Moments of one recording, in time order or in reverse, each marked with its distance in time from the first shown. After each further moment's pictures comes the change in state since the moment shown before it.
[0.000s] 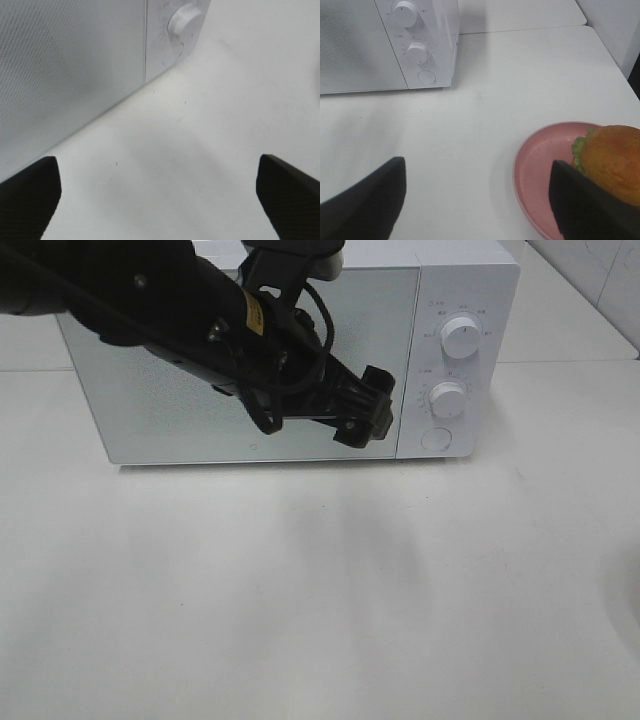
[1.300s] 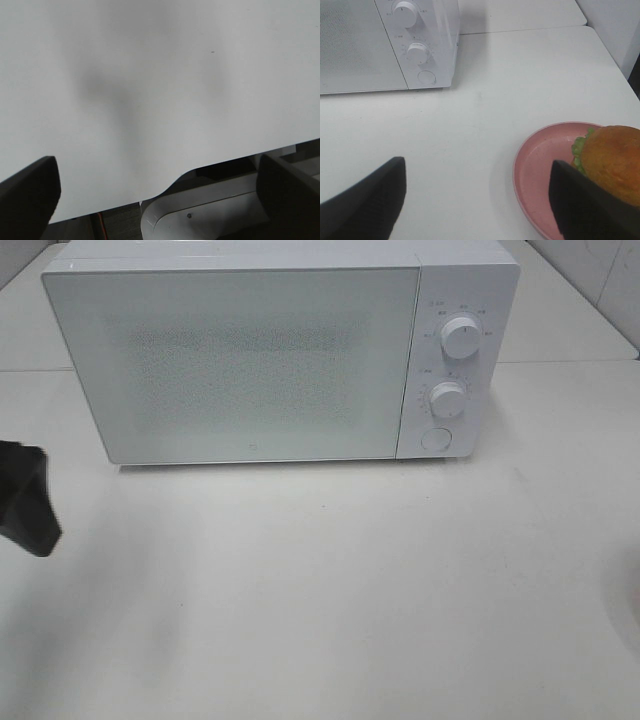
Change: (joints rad) left arm 0.520 -0.431 0.348 -0.174 0.649 0.105; right arm 0.000 0.000 0.000 0.000 -0.001 0.000
